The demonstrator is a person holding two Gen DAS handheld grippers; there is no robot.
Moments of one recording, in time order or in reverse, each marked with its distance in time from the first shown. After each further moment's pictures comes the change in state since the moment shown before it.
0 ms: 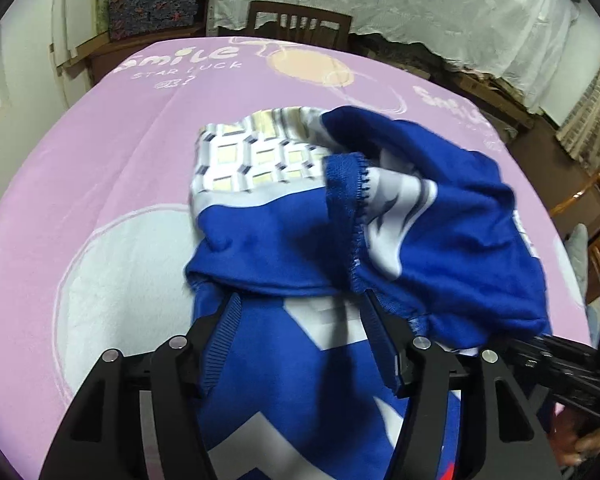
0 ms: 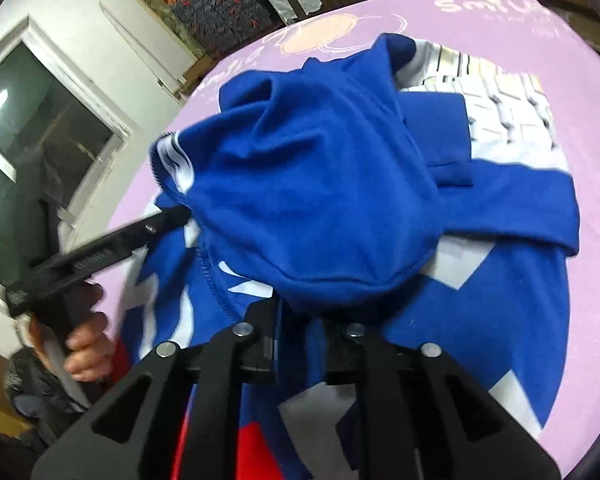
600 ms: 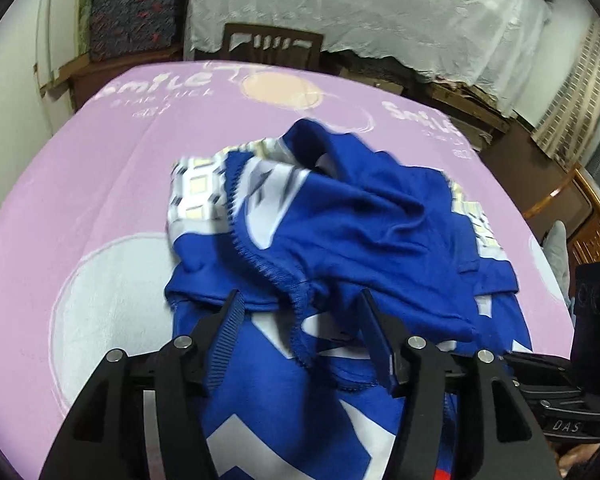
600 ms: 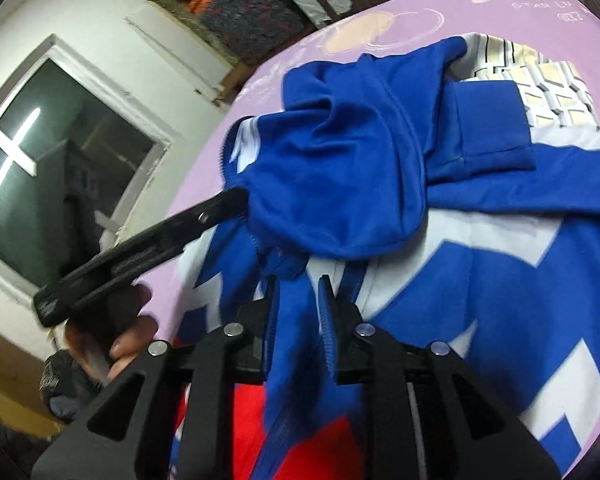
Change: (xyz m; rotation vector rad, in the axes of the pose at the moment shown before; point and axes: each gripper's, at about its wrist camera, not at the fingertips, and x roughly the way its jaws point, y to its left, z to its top) left arm -0.012 -0.014 0.003 0.043 -0.052 -0.077; right arm 0.007 0.028 -0.002 0.030 -0.015 0.139
